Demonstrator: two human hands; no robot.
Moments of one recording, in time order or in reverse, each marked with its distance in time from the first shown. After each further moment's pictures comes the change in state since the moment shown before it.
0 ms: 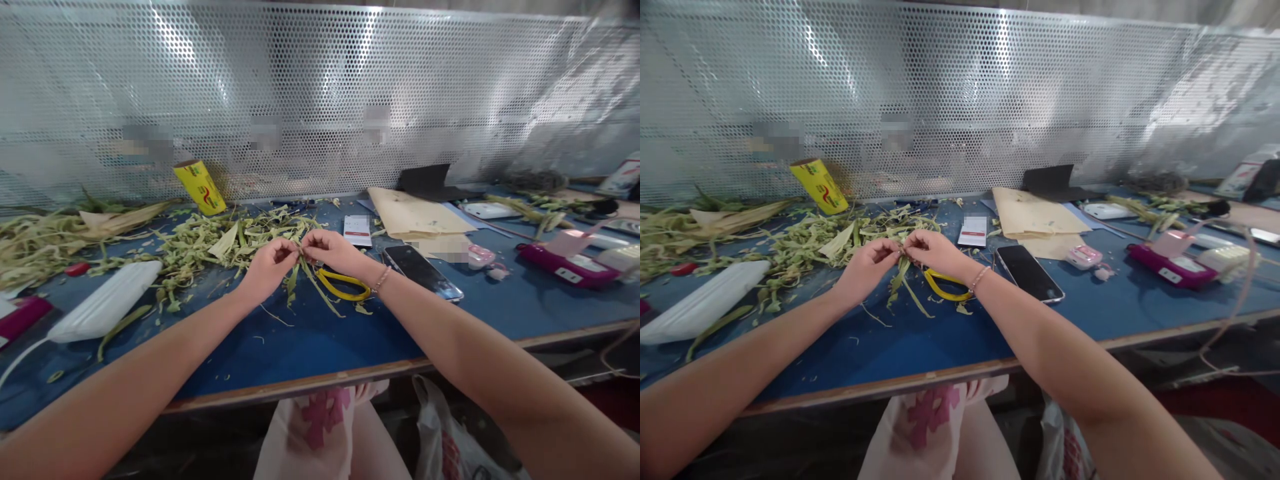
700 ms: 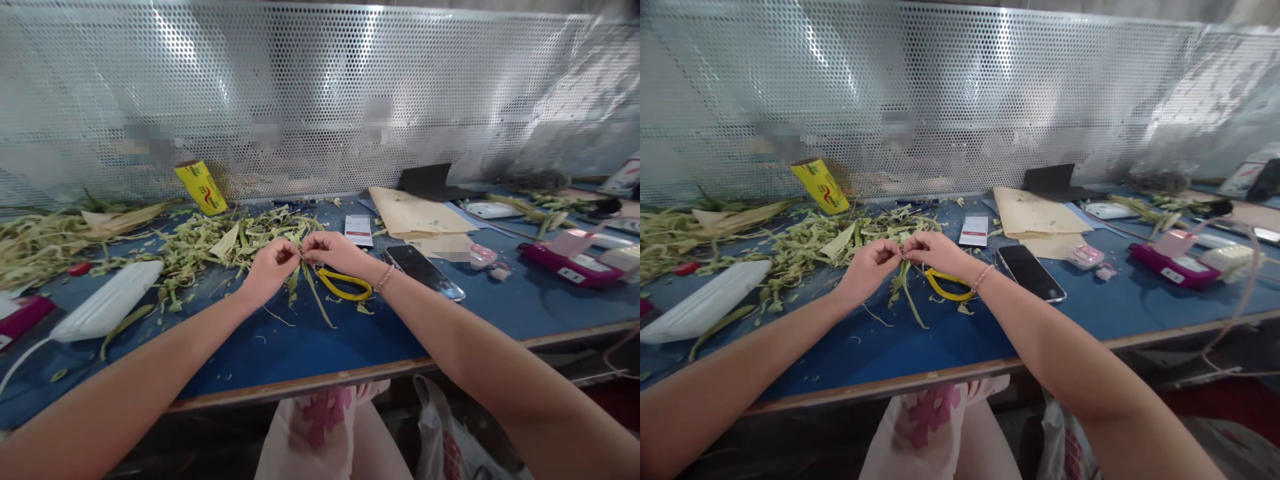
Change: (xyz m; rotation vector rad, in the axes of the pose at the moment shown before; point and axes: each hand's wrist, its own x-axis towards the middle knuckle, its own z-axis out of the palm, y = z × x) left_hand -0.002 0.002 -0.001 0.069 0.009 0.019; right_hand 0.000 0.001 -0.002 -0.046 -0.039 -0.019
